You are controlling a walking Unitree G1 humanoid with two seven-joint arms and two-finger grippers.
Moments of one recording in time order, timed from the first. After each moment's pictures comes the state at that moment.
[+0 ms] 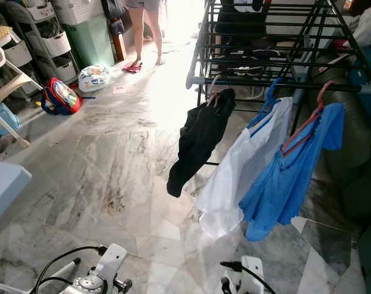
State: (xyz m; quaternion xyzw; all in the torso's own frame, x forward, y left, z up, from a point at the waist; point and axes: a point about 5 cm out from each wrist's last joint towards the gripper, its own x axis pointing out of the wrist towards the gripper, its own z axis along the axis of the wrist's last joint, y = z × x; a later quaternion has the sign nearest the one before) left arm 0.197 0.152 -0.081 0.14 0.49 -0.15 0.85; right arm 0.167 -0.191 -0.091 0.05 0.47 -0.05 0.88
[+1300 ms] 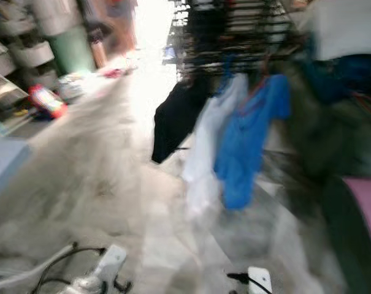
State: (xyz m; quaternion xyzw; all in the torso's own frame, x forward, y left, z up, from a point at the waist) left arm 0.204 0.161 -0.077 0.14 0.49 -0.14 0.85; right arm 0.145 -0.197 -0.099 0.04 0.50 -0.06 0.86
